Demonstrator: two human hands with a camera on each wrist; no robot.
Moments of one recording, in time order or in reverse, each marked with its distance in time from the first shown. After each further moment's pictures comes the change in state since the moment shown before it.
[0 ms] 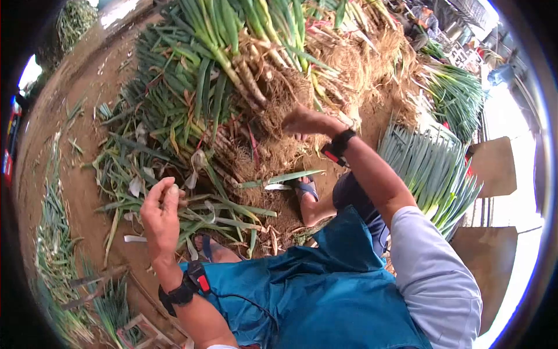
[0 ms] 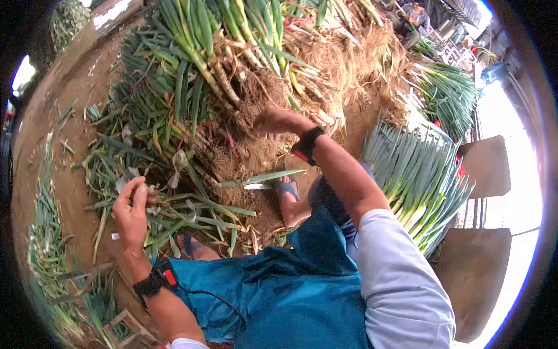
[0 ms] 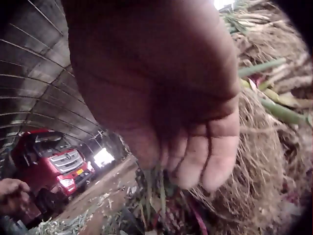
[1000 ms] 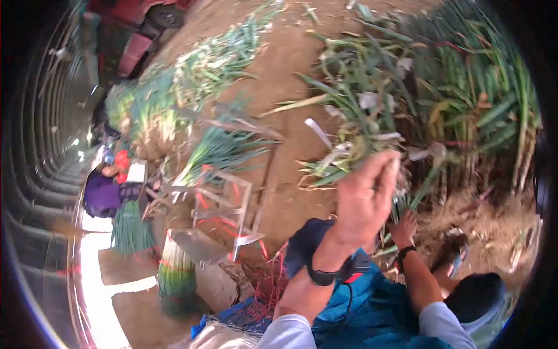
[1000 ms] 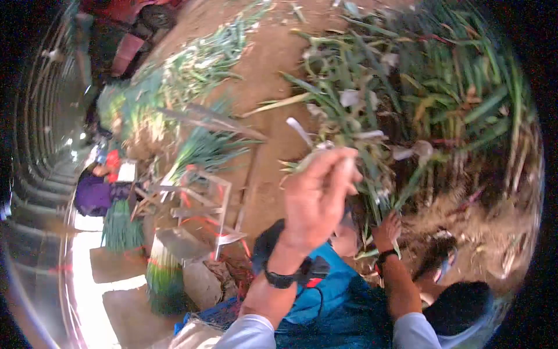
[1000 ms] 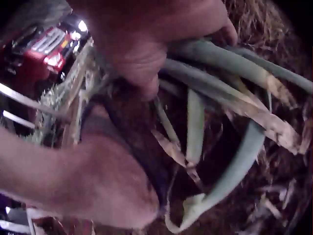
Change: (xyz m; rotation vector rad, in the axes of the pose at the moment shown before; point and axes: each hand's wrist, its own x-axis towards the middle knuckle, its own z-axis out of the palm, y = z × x) left_hand -0.060 -0.037 -0.077 0.007 0.580 0.048; right_hand 0.076 0.009 0.472 -0.657 0.074 0.019
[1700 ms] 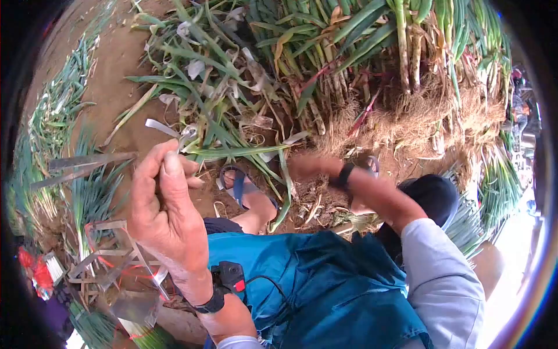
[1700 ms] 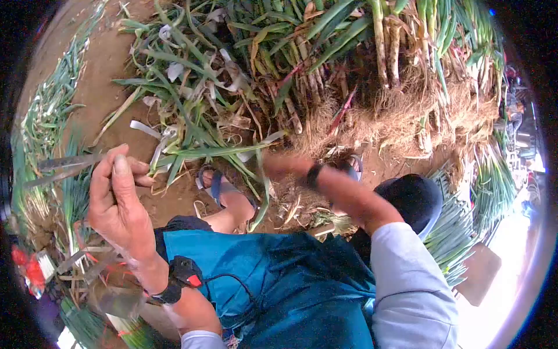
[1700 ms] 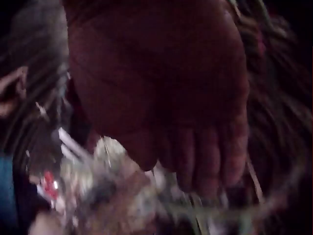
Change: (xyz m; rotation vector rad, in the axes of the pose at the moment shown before) left_hand 0.000 -0.008 -0.025 0.159 0.110 0.015; right_hand 0.066 0.039 -0.079 -0.044 -0.640 -0.862
